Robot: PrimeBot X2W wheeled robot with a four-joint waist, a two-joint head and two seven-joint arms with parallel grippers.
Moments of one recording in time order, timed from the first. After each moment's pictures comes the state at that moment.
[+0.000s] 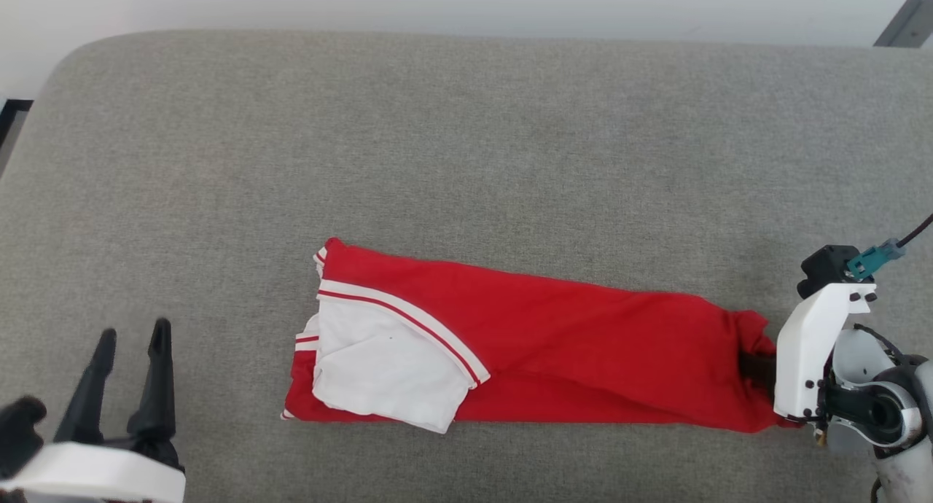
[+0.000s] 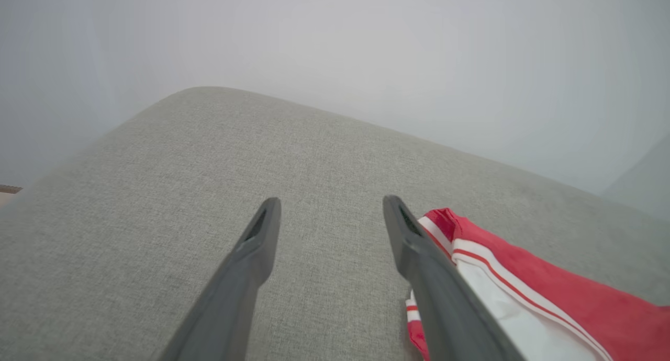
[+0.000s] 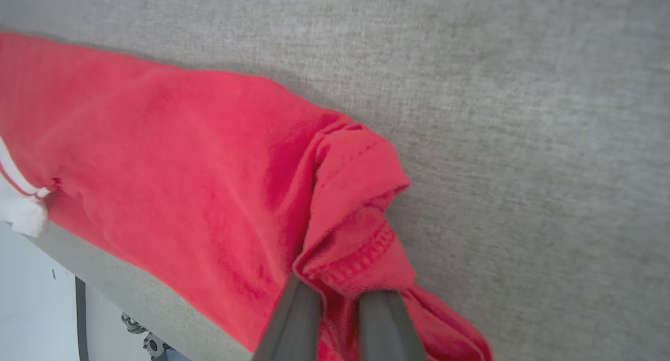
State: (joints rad) left arm 0.04 0.51 -0.14 0.04 -0.80 0.03 -0.26; right arm -0.31 -0.36 0.12 0.28 0.75 0.13 0.90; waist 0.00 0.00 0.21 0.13
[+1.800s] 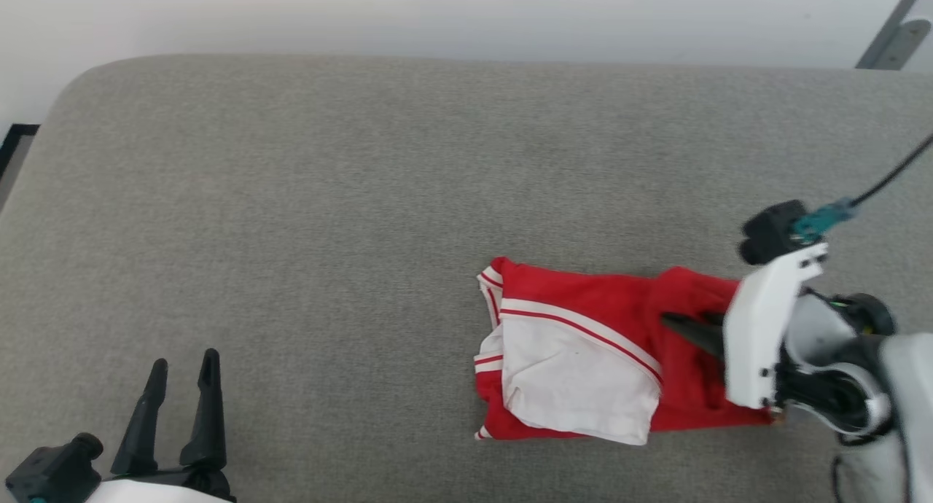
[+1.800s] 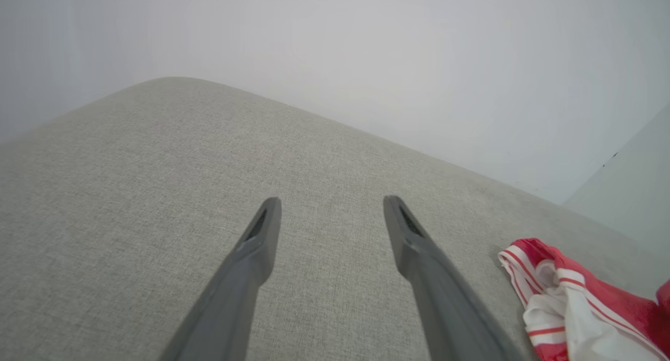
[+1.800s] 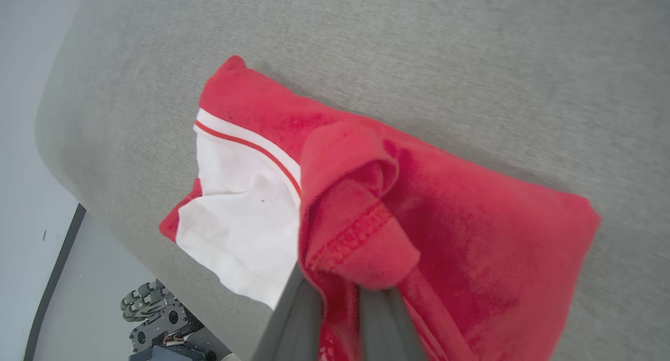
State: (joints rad) left arm 0.10 0.25 -0.01 0.07 -0.61 -0.13 -0.26; right arm -0.32 -0.35 0.19 0.00 0.72 0.13 0.97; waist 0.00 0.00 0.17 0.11
